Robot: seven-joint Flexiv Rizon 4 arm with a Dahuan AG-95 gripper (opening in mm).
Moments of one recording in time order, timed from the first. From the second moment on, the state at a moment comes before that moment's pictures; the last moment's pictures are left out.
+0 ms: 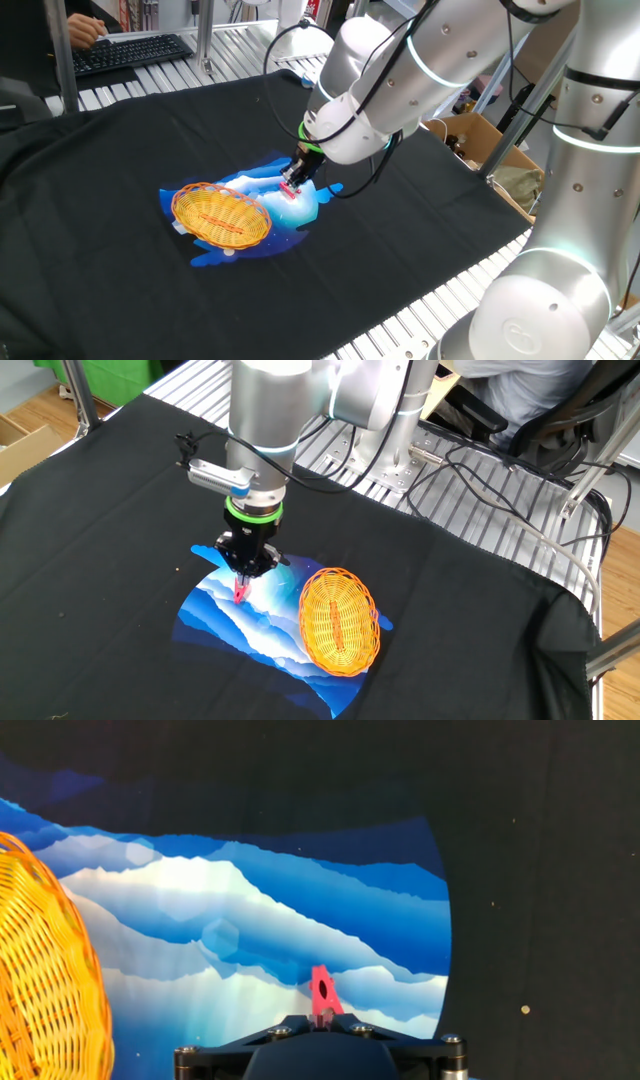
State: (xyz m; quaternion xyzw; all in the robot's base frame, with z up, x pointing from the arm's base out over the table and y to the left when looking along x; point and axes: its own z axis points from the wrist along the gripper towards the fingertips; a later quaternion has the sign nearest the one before) arm 0.541 -0.053 0.018 -0.11 0.99 -0.01 0.08
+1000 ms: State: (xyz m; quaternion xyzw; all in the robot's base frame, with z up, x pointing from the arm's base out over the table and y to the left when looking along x) arm 0.542 -0.055 0.017 -0.10 0.99 -0.02 0.02
